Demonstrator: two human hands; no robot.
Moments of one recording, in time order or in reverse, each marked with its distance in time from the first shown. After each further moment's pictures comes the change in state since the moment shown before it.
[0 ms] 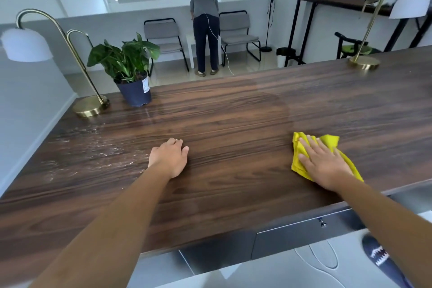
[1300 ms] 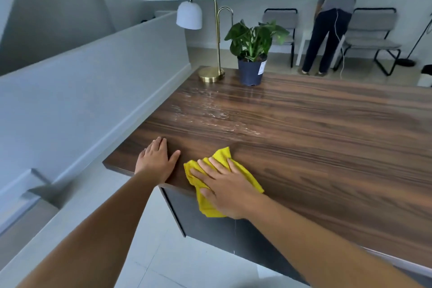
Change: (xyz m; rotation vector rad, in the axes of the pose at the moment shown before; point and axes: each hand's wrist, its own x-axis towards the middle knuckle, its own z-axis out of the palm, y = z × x) left_hand -0.172 -0.188 0.023 -0.133 0.164 -0.613; right_hand -0.107 -0.343 0.016 -0.057 0.050 -1.178
